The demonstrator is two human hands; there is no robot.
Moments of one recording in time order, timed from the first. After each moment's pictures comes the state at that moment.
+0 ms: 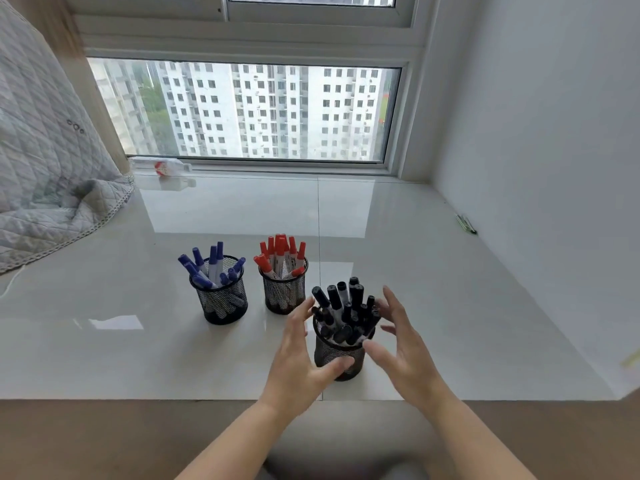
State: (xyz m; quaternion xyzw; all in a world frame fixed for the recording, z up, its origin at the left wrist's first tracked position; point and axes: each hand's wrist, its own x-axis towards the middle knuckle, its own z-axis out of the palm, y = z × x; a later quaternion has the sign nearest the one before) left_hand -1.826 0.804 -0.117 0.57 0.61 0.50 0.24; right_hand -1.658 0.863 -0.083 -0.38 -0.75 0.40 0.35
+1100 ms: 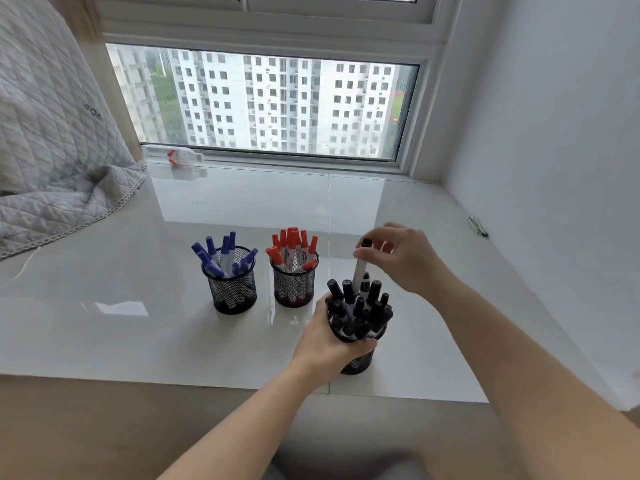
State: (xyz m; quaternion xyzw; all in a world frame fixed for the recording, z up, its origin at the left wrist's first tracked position) left_hand -1.815 0.837 -0.119 0.46 0.64 0.49 0.38; right_hand -1.700 0.934 0.019 -0.37 -0.85 0.24 0.29
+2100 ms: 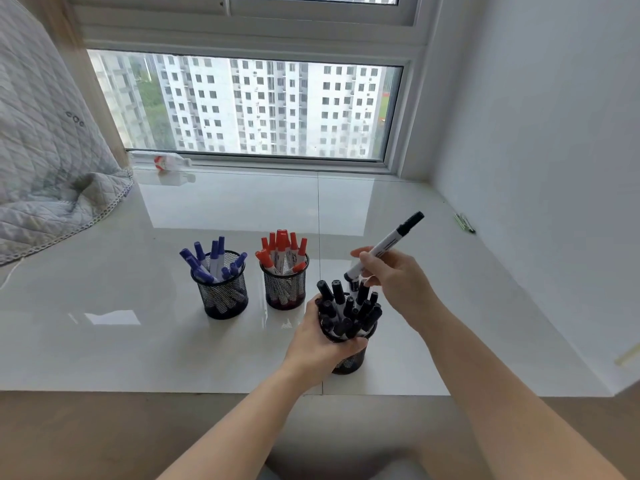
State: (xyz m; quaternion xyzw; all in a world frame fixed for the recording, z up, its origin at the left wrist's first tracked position) left_hand -1.815 0.832 -0.111 0.47 0.63 0.49 0.37; right_hand -1.694 0.905 -0.004 -0.40 -0.68 0.48 0.38
